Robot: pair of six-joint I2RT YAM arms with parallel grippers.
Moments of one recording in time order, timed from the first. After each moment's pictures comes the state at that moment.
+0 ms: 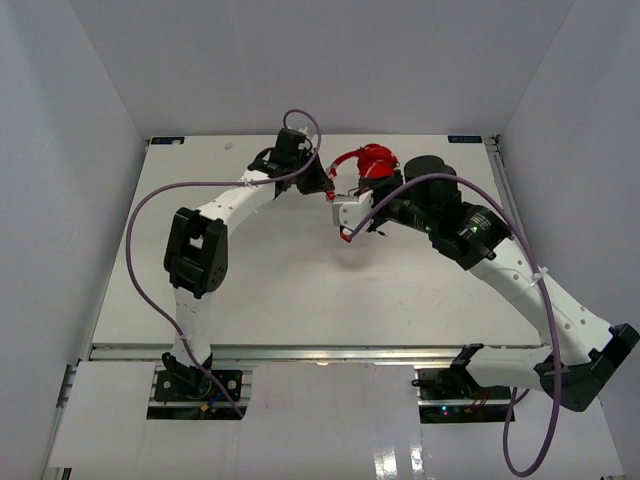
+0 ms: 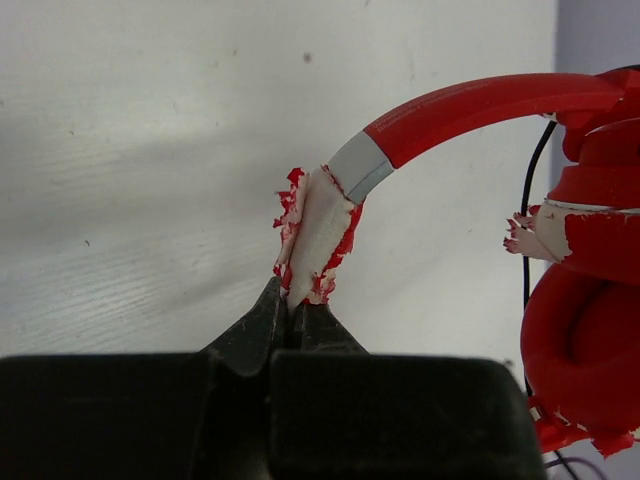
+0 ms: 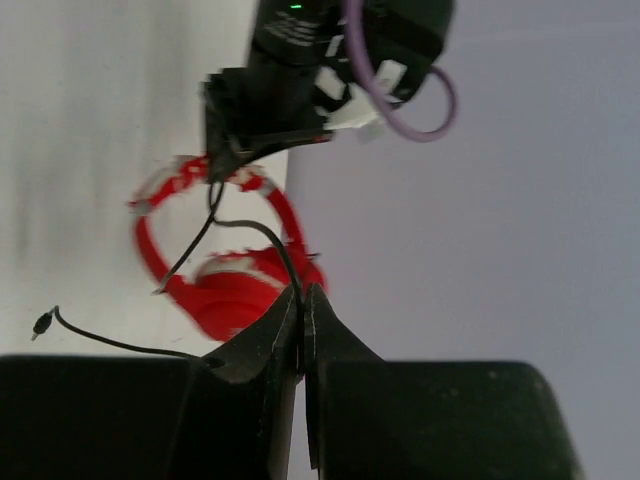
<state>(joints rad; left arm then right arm) -0.46 2.07 1.75 -0.32 0.27 -0.65 0.77 1.20 1.39 -0.56 -0.13 -1.32</state>
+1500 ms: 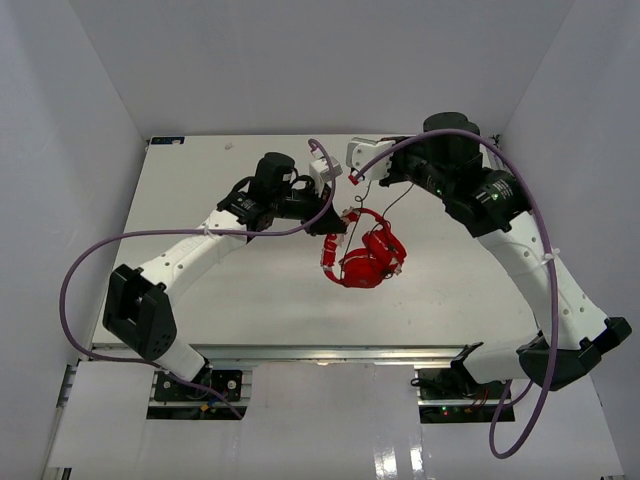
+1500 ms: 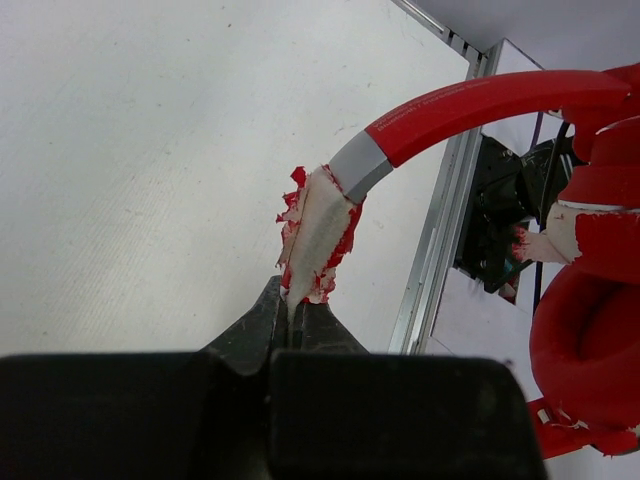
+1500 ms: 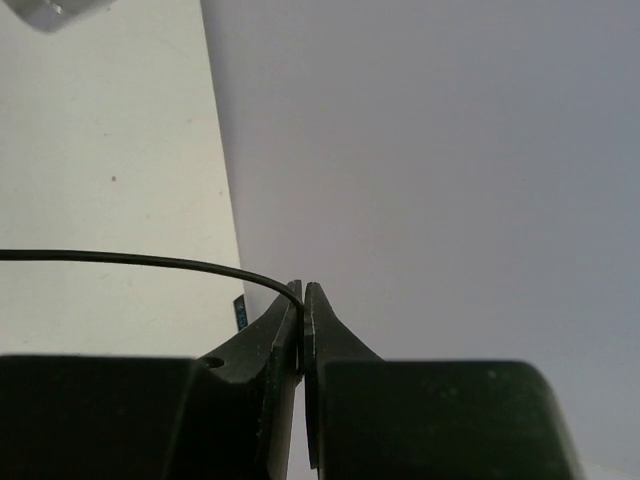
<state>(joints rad) -0.61 1.56 1.32 -0.28 0.72 -0.07 0.66 1.34 1.73 -0.70 0.05 -1.25</state>
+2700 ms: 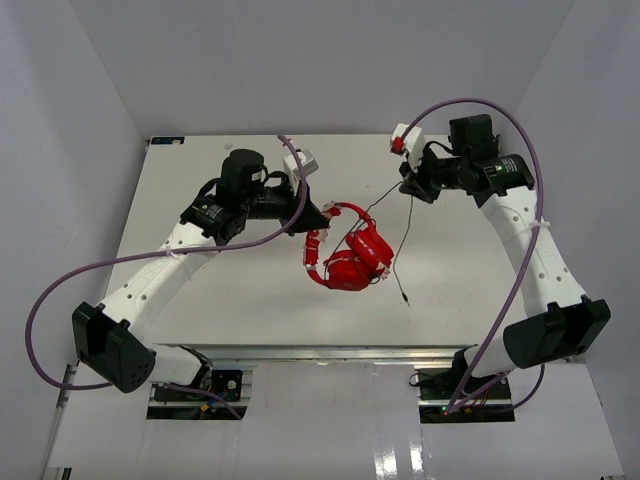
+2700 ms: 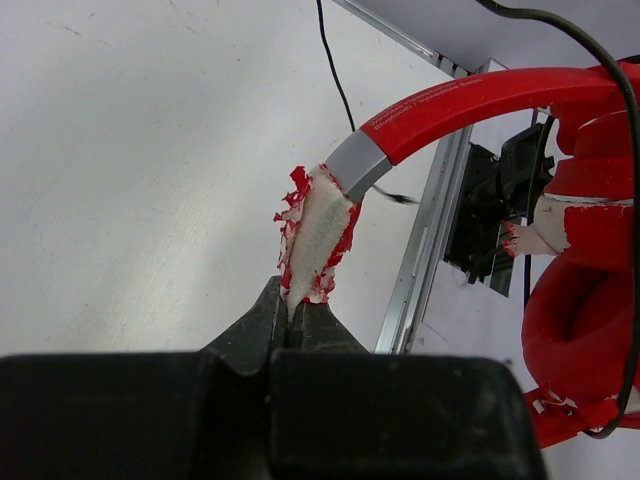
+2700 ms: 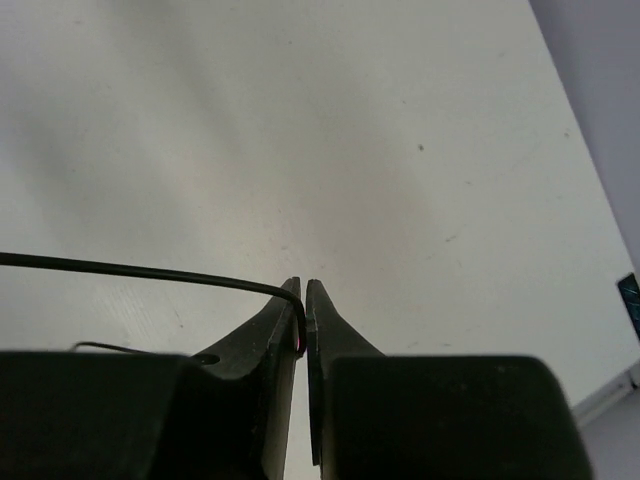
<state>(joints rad) -0.55 1.34 1.31 -0.39 0.73 -0.03 0.28 1.44 1.63 -0.94 -0.52 -0.73</state>
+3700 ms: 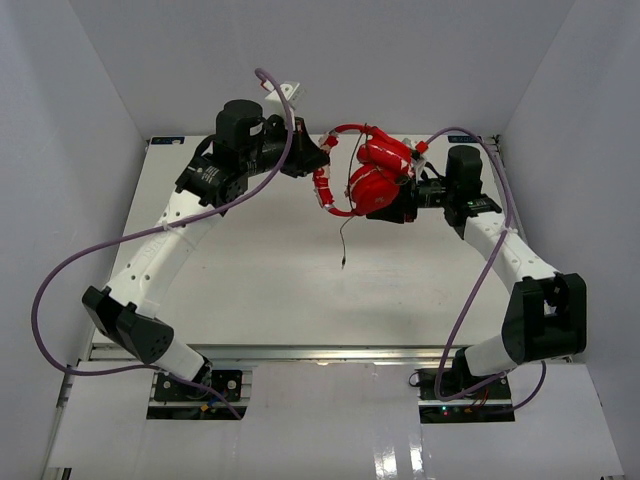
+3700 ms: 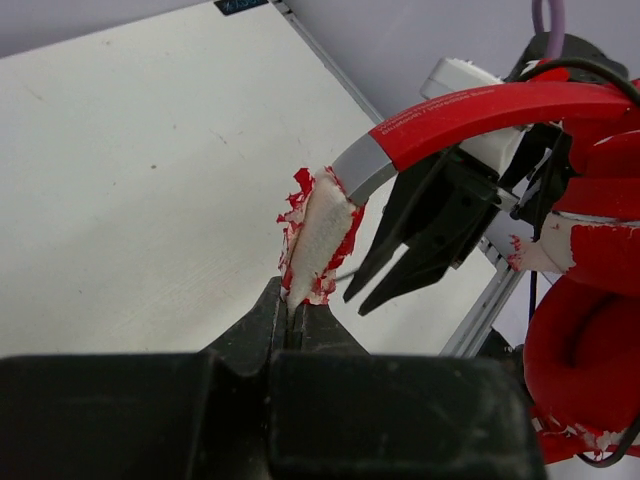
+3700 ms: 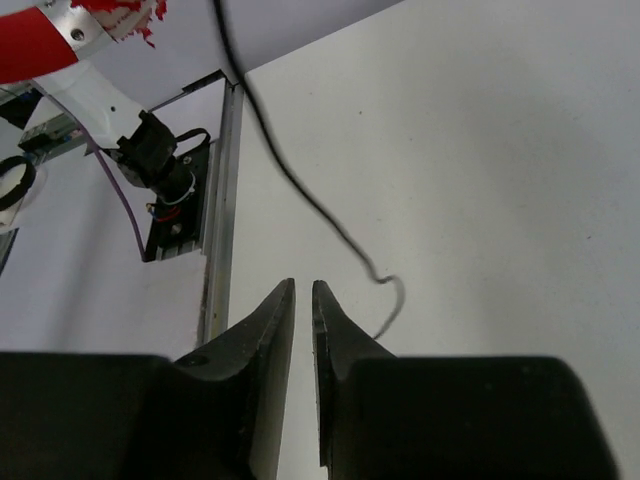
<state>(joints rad) -0.55 1.51 1.75 -0.49 0.37 -0.32 0.21 1.45 1.08 0.06 -1.34 0.05</state>
